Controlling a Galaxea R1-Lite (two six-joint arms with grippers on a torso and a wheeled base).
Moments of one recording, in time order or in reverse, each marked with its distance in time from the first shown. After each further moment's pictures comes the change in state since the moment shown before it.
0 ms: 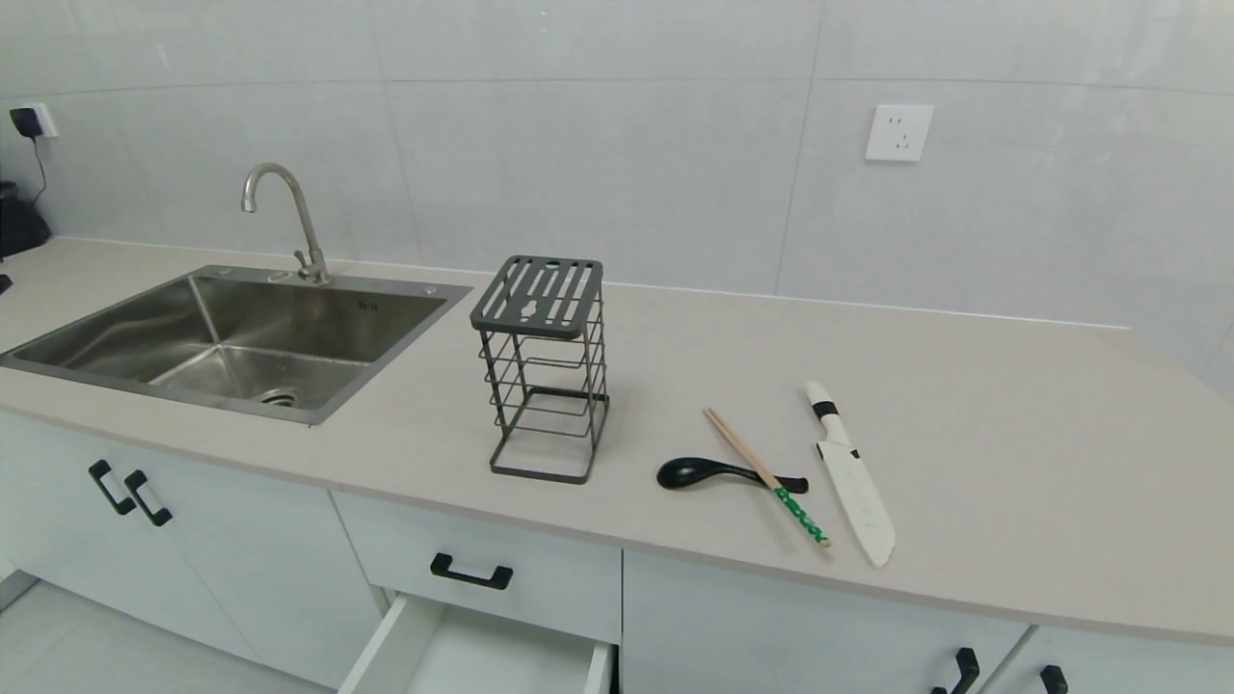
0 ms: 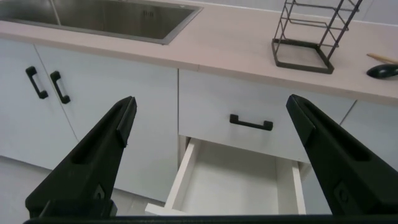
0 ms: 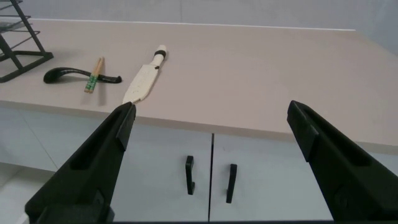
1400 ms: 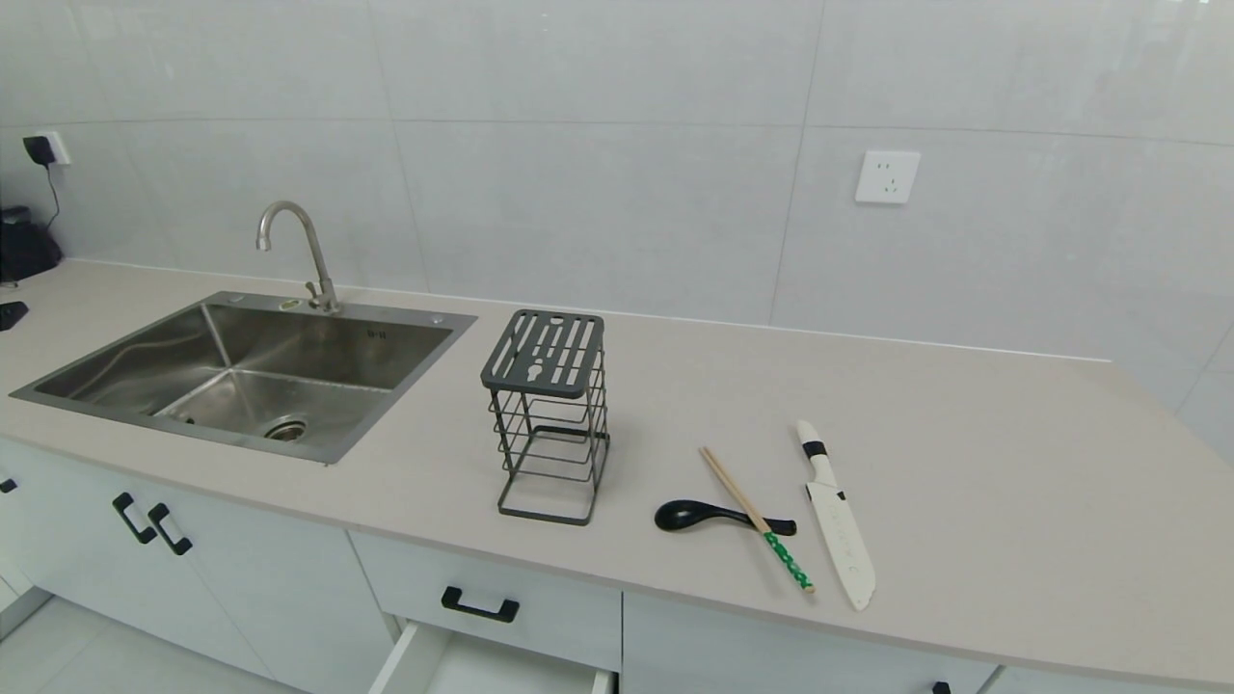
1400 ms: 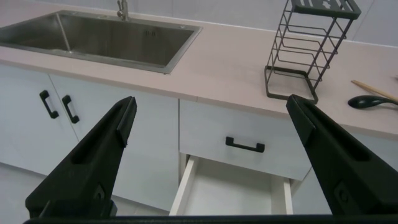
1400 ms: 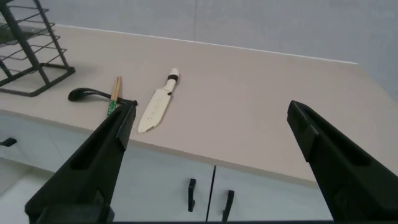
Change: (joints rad) left arm 0.000 0.000 0.000 0.000 0.000 0.004; right arm 0.010 0.012 0.000 -0.004 0.060 -0.063
